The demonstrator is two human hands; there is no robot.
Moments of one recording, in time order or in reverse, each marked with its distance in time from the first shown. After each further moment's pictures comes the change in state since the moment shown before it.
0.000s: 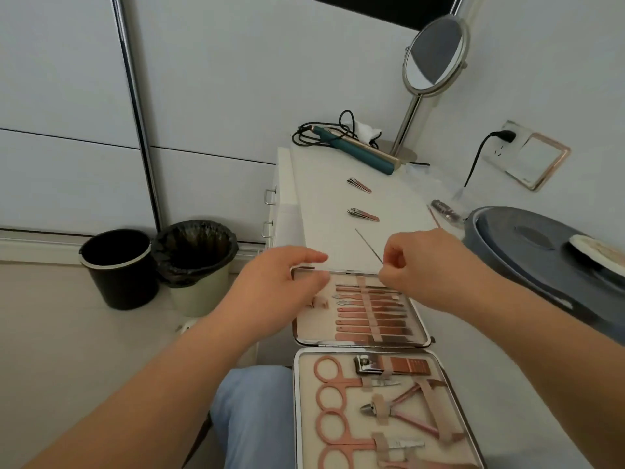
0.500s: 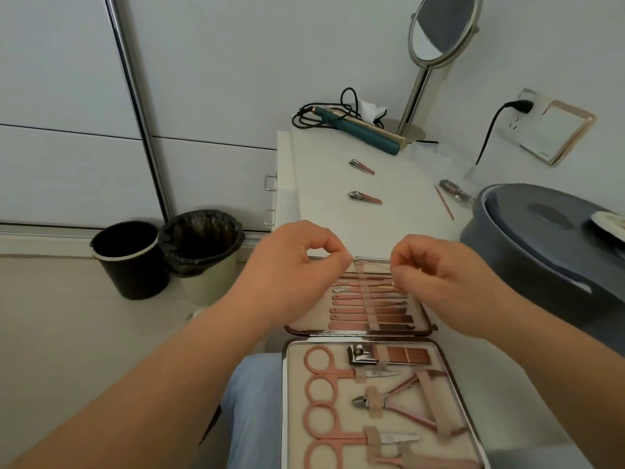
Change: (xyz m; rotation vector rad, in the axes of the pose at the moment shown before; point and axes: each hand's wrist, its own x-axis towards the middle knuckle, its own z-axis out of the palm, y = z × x) left_hand 0.000 0.034 0.013 -0.046 0.052 0.085; right_hand -0.033 0.020 0.018 0.644 0.007 -0.130
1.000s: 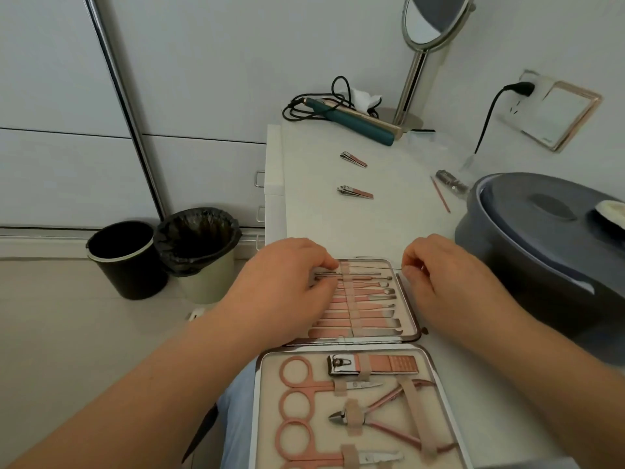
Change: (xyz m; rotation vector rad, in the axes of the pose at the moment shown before) left_hand 0.005 -0.013 0.019 0.491 -0.115 0.160; right_hand 0.002 0.039 0.004 -0.445 0.181 0.050
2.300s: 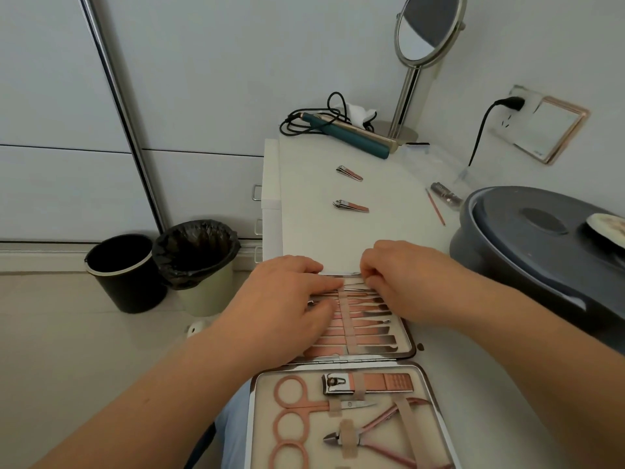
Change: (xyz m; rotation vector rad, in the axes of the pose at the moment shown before) left_hand 0.000 0.000 0.002 0.052 -0.010 0.098; right_hand 0.040 -0.018 -0.007 -0.197 -0.369 -0.231
